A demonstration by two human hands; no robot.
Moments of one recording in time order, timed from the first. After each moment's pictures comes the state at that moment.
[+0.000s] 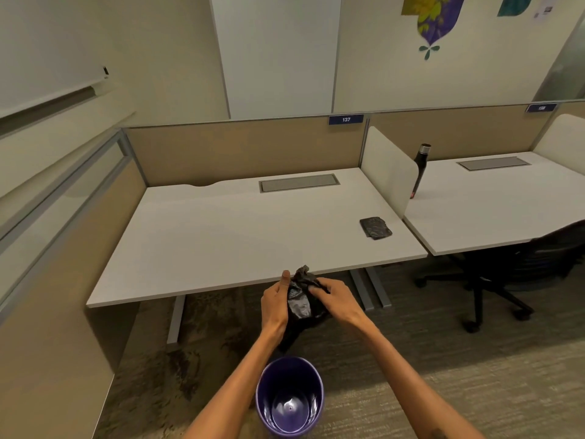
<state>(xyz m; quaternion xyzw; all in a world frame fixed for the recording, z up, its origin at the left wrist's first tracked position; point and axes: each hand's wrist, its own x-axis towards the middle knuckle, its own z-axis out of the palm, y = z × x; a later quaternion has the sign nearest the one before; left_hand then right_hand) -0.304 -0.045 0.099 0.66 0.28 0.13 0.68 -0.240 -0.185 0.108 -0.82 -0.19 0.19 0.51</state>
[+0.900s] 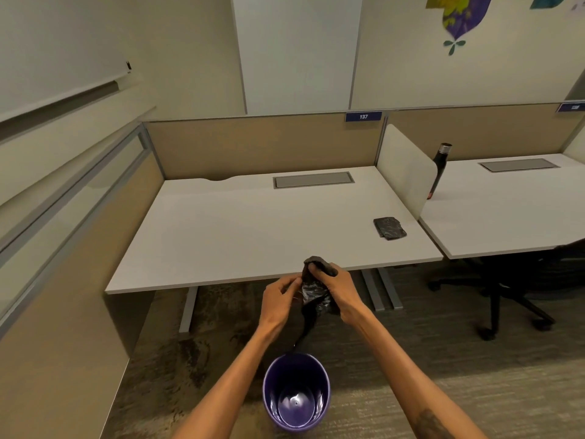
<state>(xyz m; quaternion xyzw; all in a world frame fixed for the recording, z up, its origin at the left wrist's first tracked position) -0.318 -0.022 0.098 0.75 0.17 0.14 0.62 -0.236 -0.155 0.119 -0.67 -0.05 0.23 0.71</state>
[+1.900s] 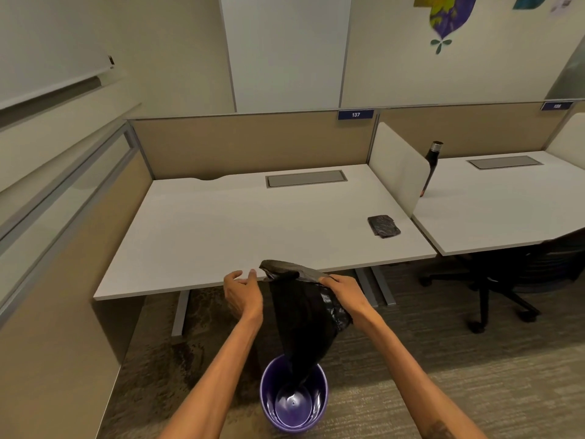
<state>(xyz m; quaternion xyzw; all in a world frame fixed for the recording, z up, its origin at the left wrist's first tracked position) -0.300 0.031 0.098 0.62 0.50 0.25 0.55 -0.234 -0.170 0.113 -0.75 -0.08 0.24 0.61</state>
